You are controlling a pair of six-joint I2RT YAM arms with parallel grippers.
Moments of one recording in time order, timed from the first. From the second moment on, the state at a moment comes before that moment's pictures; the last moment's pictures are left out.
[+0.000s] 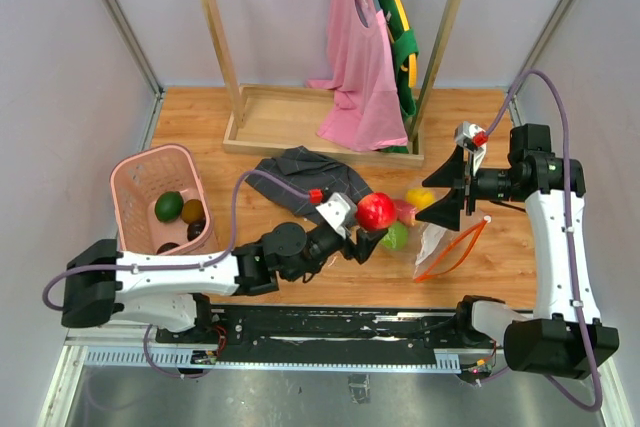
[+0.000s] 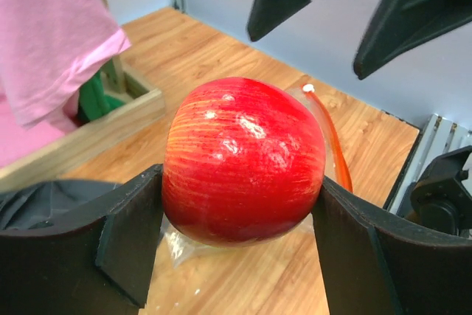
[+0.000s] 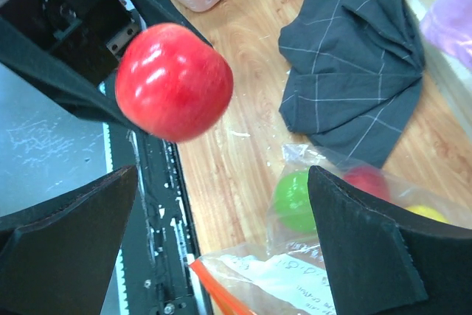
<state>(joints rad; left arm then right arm) -1.34 1.25 0.70 0.64 -0.43 -0.03 -0.11 1.13 1.29 -1.40 -1.28 -0.93</state>
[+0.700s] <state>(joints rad) -1.01 0.93 1.01 -0.38 -0.36 -0.41 -0.11 1.06 1.04 -0.93 -1.28 -0.73</state>
